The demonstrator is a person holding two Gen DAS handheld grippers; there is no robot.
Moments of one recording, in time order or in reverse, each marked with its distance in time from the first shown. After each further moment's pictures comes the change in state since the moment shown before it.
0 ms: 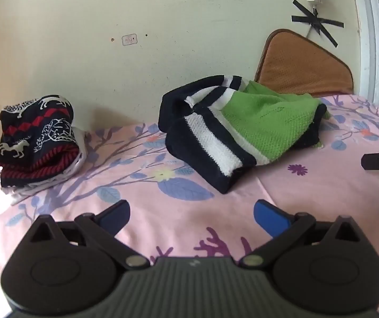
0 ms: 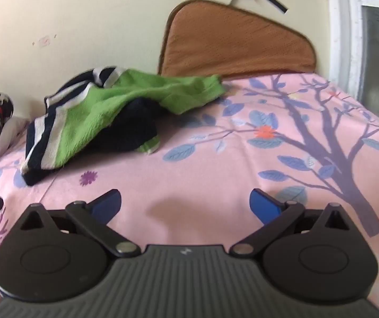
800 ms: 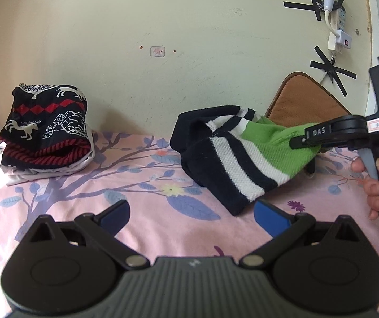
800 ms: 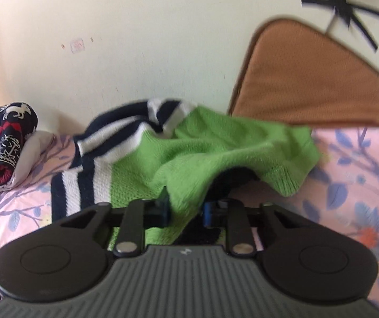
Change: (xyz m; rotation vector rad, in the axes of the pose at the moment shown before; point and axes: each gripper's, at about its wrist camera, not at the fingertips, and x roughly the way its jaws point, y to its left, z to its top) left arm -0.011 0.034 -0.003 -0.190 -0.095 -0.052; right arm 0.071 0.082 0.081 -0.124 -0.040 0.165
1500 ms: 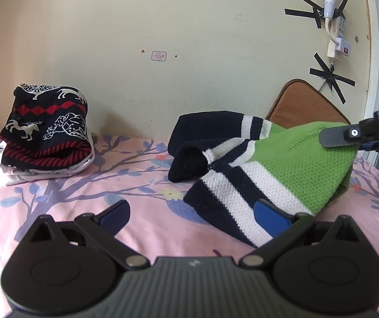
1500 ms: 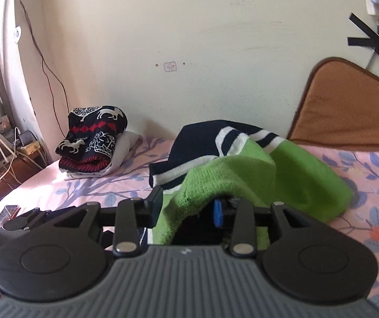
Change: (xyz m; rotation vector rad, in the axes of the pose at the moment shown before) left arm -0.005 0.000 -0.001 -0.013 -0.023 -0.010; right arm -0.084 0.010 0.000 -0.038 0.001 0.313
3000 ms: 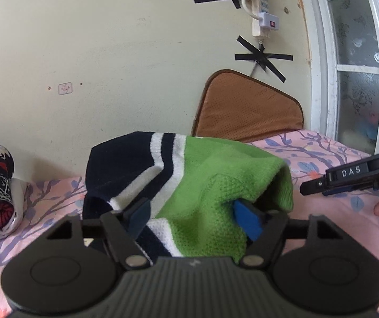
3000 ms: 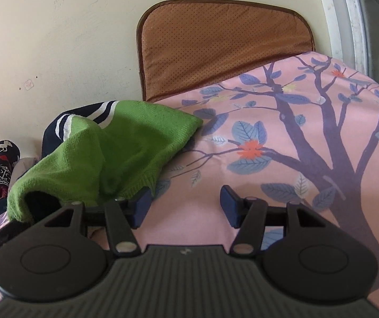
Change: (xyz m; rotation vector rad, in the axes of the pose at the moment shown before) left arm 0.035 -0.089 0.020 0.241 -0.035 -0.152; right arm -0.021 -0.120 -0.067 0.368 0.000 -0.335
